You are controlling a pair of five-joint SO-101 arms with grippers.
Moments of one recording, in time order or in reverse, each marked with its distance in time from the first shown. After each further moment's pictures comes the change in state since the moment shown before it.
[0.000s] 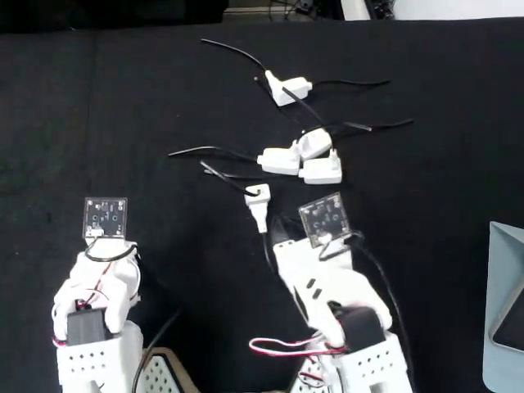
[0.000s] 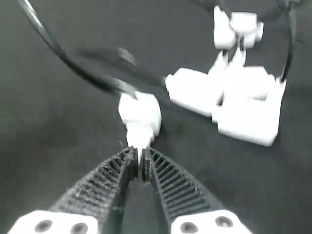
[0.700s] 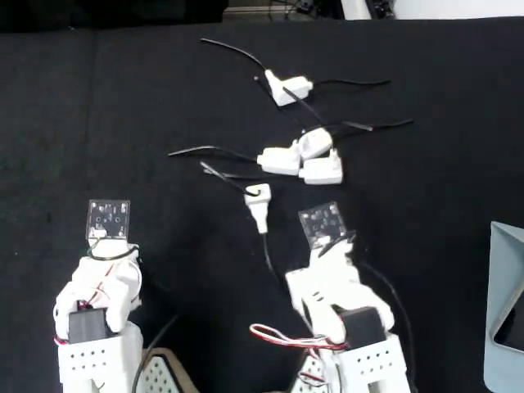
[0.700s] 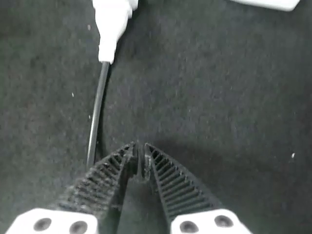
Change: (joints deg) left arm 0.0 0.0 3.3 0.0 0.0; right arm 3.9 0.0 1.5 21.4 0.0
